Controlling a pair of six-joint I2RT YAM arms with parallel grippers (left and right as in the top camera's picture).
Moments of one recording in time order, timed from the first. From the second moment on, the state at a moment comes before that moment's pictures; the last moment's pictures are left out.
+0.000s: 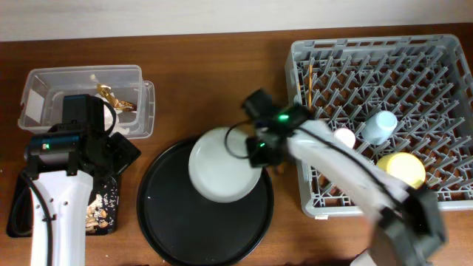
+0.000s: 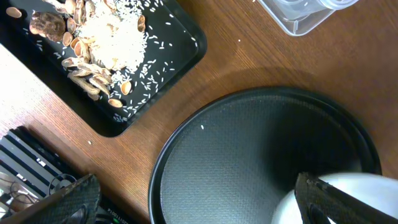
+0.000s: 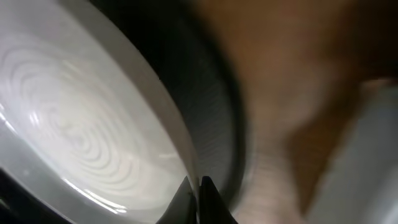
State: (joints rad) left arm 0.07 1.31 1.37 -1.43 -0.15 -0.75; right arm 0.57 1.71 1.40 -1.07 -0.12 0.47
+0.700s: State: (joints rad) left arm 0.07 1.31 1.37 -1.43 -0.15 -0.75; right arm 0.25 1.51 1.40 -0.88 0.73 0.65
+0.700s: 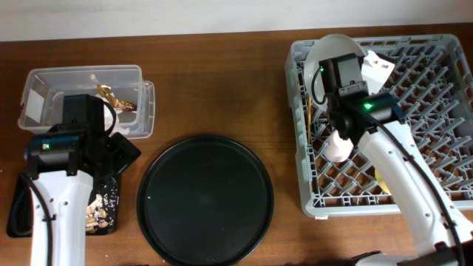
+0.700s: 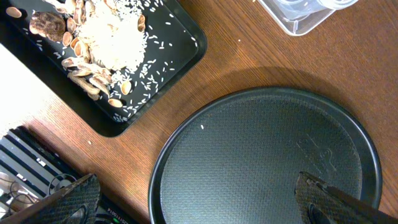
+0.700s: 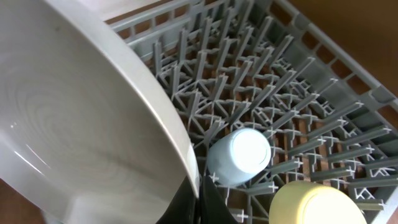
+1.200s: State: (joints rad) left arm 0.07 1.31 1.37 -1.43 -0.15 -0.75; right arm 0.29 1.72 1.40 -0.72 0.79 0.73
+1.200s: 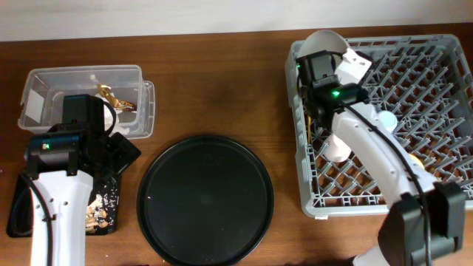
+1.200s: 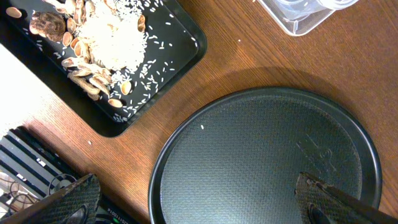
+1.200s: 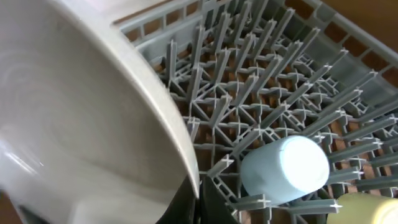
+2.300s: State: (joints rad) left arm 0.07 1.31 1.37 -1.43 -0.15 -0.75; right arm 0.41 1.56 1.39 -0.77 0.69 0.73
